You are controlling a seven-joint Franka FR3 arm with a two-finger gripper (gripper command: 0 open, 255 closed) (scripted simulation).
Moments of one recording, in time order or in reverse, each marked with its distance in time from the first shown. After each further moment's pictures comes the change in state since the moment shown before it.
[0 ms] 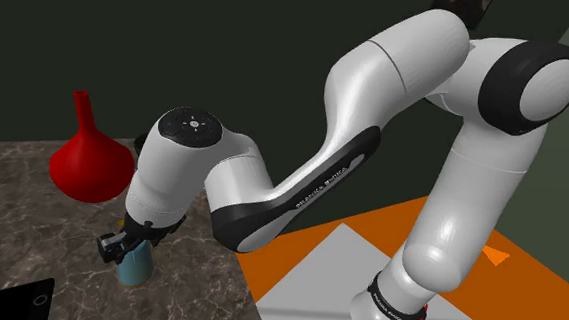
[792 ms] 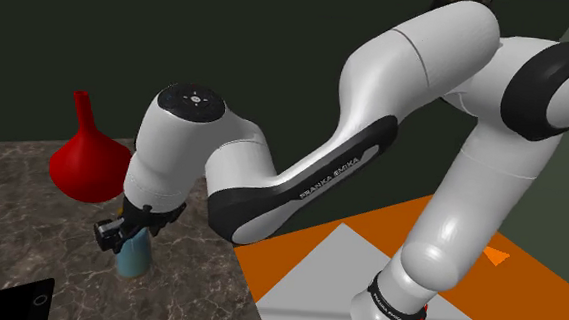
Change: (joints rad) arm -0.040 -0.074 0.046 0.013 0.135 -0.043 -0.105
